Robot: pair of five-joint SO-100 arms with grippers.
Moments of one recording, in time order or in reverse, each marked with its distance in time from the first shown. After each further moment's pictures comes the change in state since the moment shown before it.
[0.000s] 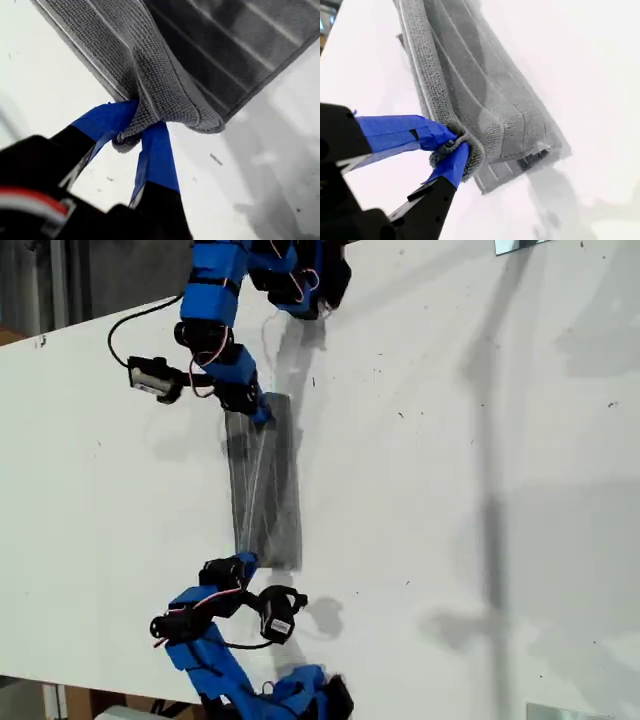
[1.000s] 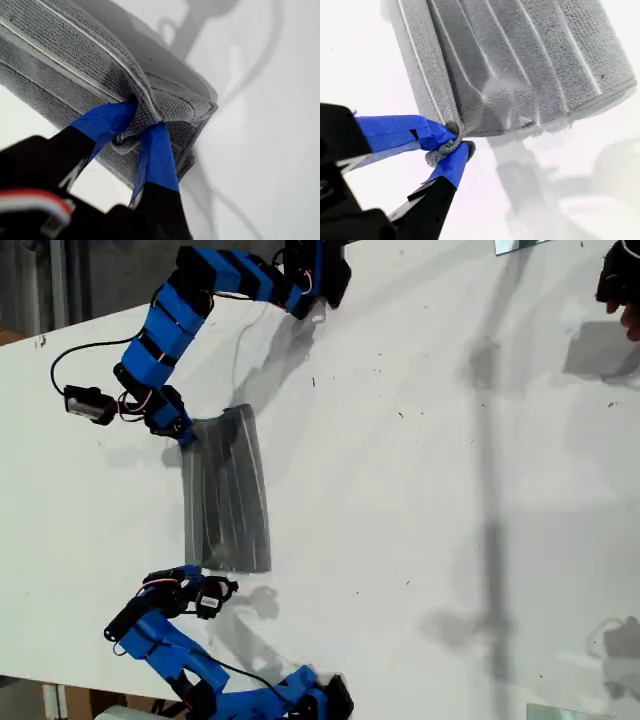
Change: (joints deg) arm 0 -30.1 -21.4 -13.4 -0.8 17.1; arm 1 28.7 -48.7 -41.8 -5.5 -24.8
